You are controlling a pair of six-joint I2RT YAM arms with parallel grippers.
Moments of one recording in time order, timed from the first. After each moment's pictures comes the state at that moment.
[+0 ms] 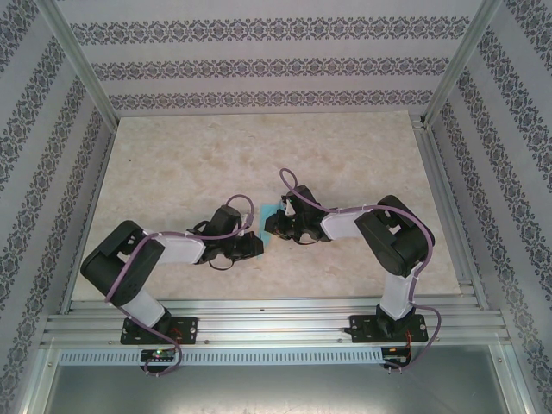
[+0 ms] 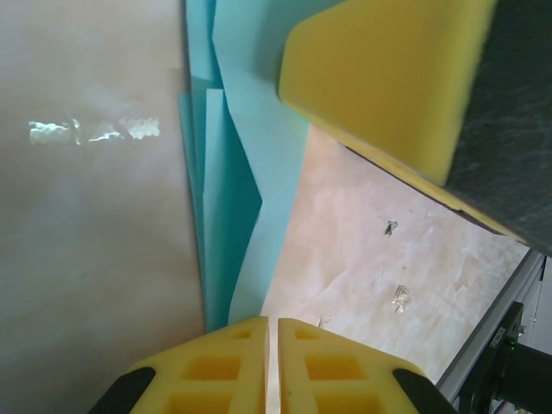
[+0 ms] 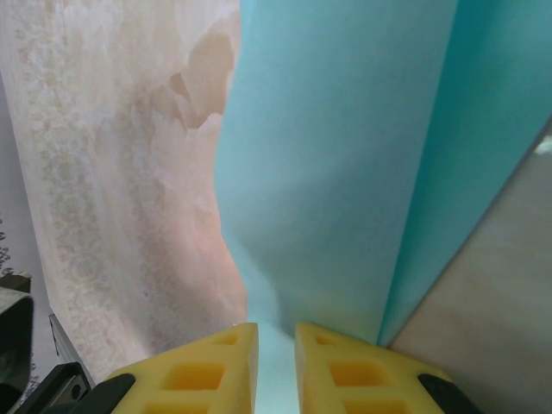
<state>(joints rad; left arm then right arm) -0.63 1.61 0.56 0.18 0.49 -0.86 0.65 1.87 0.85 0.19 -0.46 0.92</state>
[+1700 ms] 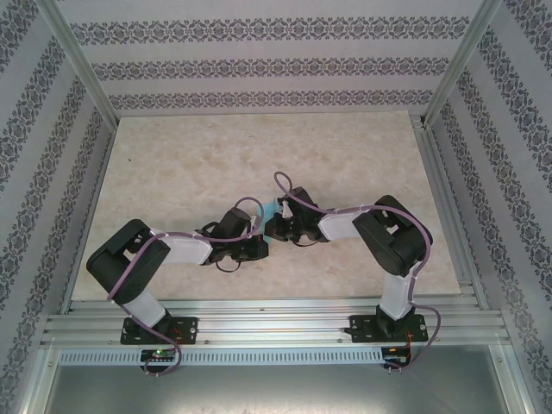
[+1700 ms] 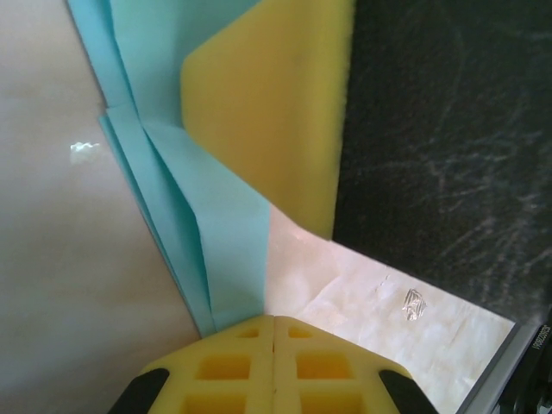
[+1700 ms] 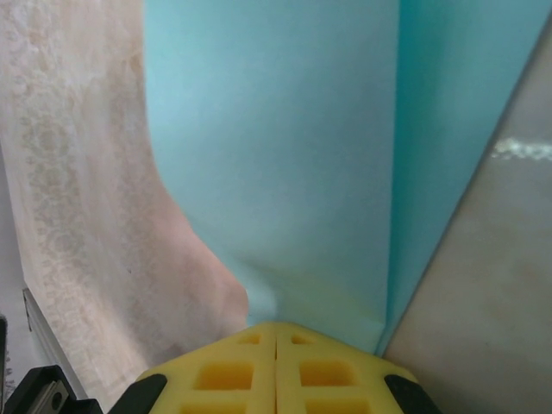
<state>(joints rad) -0.71 1.64 0.60 0.15 0.40 -0.82 0.67 1.88 0.86 0.16 -0.46 0.83</state>
